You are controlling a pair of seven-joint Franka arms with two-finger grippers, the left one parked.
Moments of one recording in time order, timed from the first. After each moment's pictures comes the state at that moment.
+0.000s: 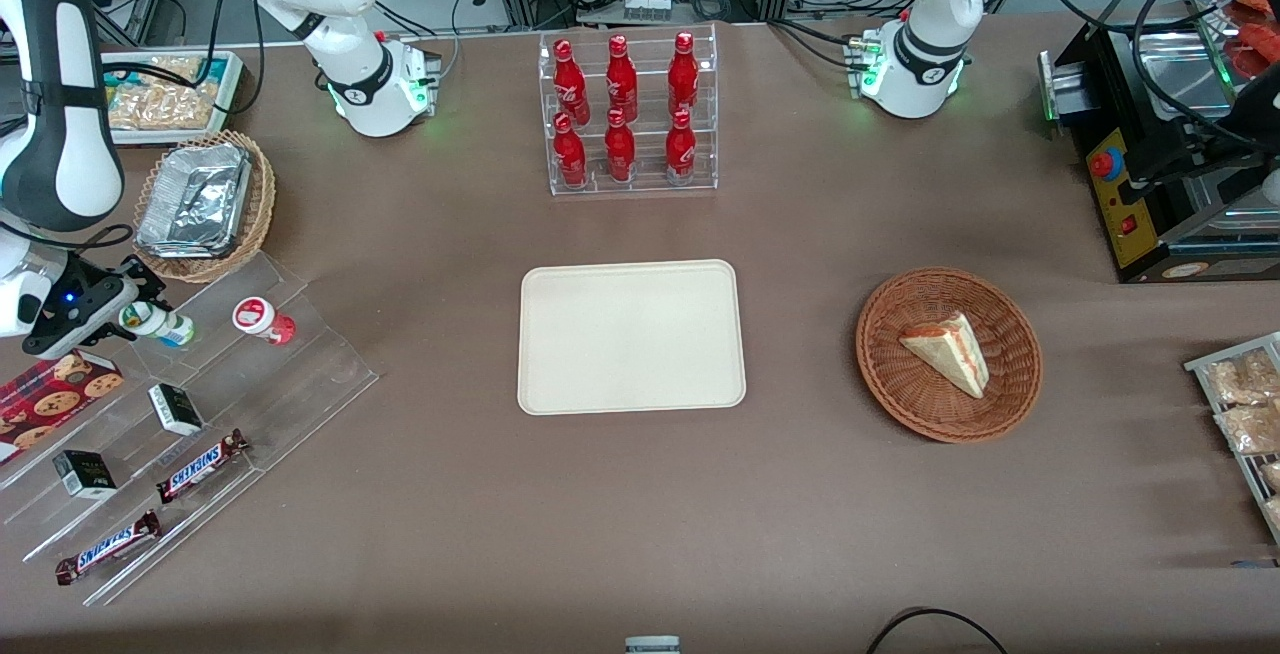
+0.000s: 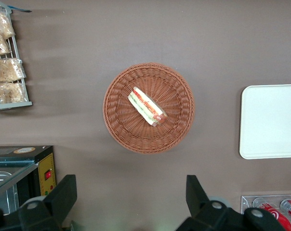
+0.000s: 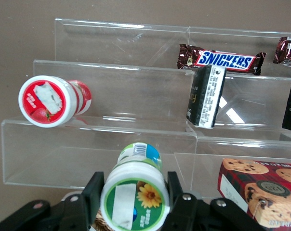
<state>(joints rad) -0.34 0.08 -0.02 -2.09 0.00 2.19 -1.16</state>
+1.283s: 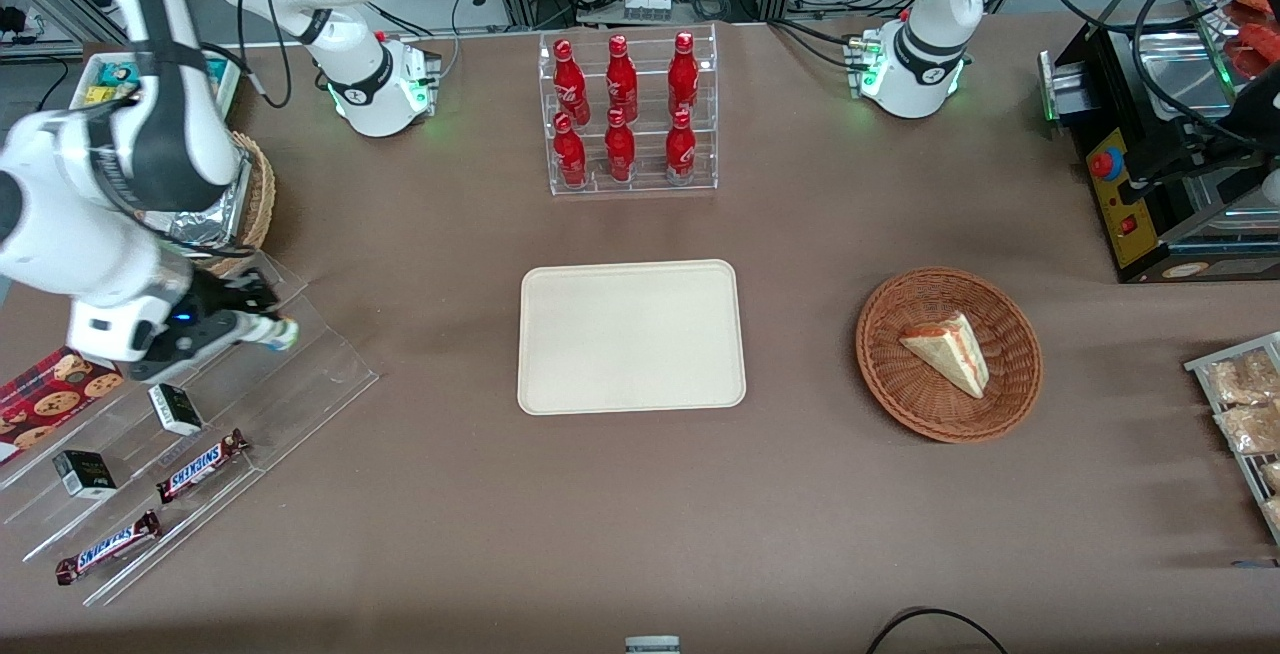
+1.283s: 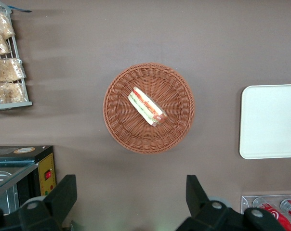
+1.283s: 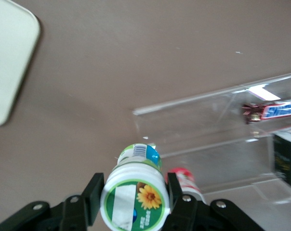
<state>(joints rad) 0.05 0.09 0.00 -1.95 0.00 1.97 -0.42</state>
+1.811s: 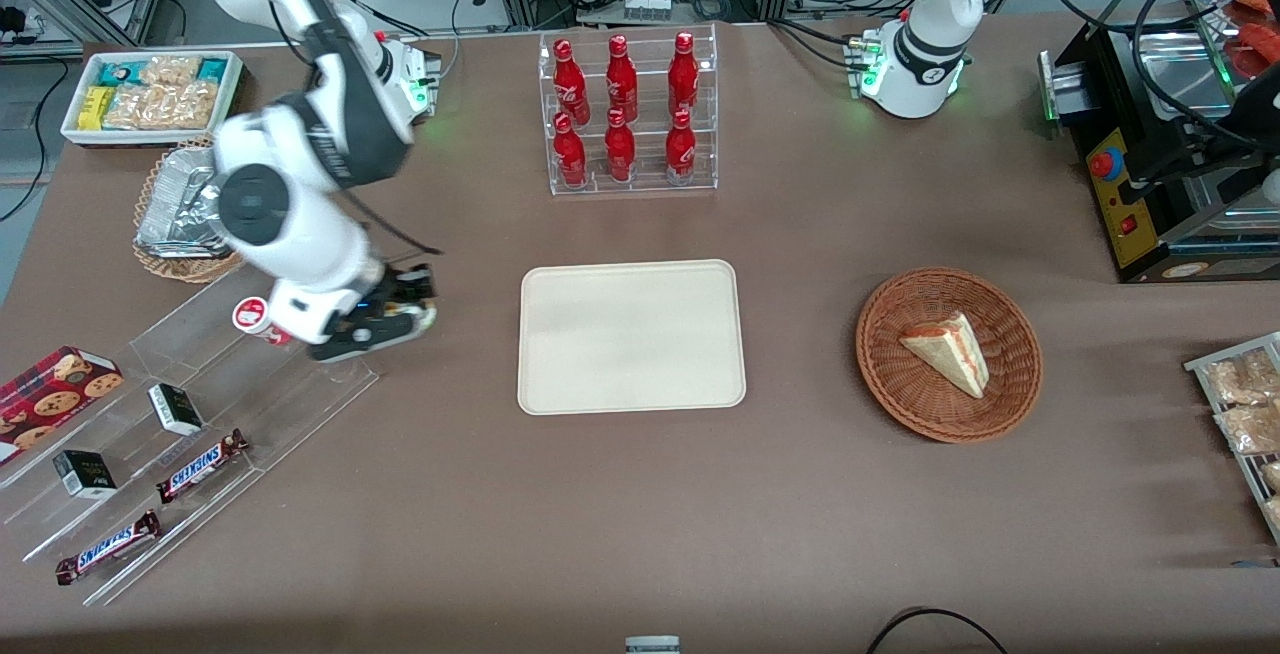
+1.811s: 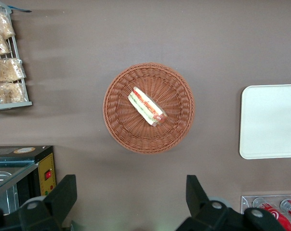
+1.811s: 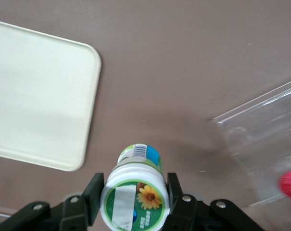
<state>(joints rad) 0.38 0.18 0.00 -1.90 0.00 1.97 0.16</state>
